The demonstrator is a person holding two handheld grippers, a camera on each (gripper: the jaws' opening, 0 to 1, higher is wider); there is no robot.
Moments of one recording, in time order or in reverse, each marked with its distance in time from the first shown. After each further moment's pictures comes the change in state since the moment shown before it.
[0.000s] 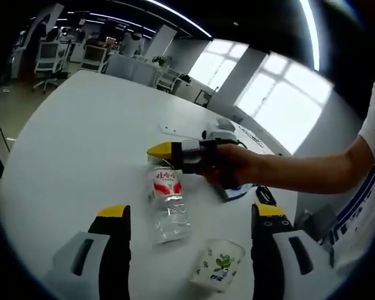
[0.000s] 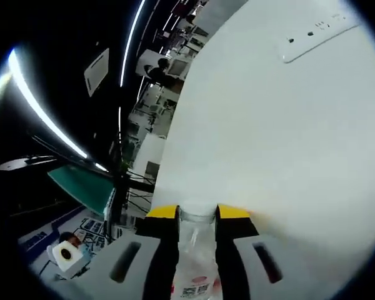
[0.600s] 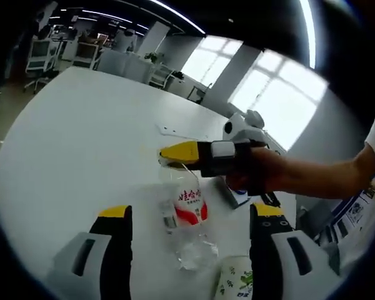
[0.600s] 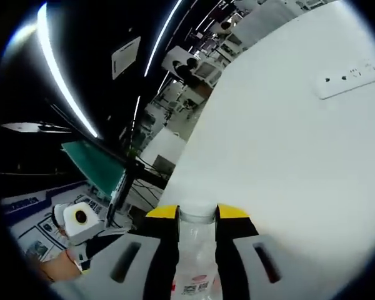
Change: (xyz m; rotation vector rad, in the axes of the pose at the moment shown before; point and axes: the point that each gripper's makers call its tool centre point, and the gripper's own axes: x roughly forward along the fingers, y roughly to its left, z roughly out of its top) left arm 0.046 0.024 0.014 0.018 0.035 -0.068; right arm -0.015 0.039 -0.002 -0.214 -0.012 0.076
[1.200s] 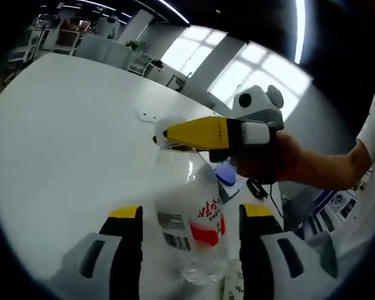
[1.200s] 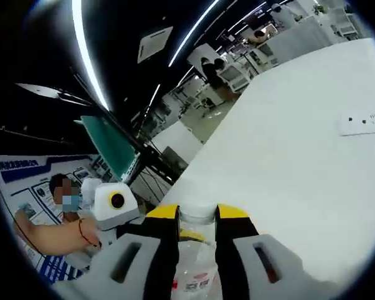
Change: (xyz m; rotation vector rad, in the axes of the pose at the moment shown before) left arm 0.034 -0.010 -0.018 0.019 0.090 -0.186; right arm -0.011 0.042 -0.003 -0.239 0.015 0.065
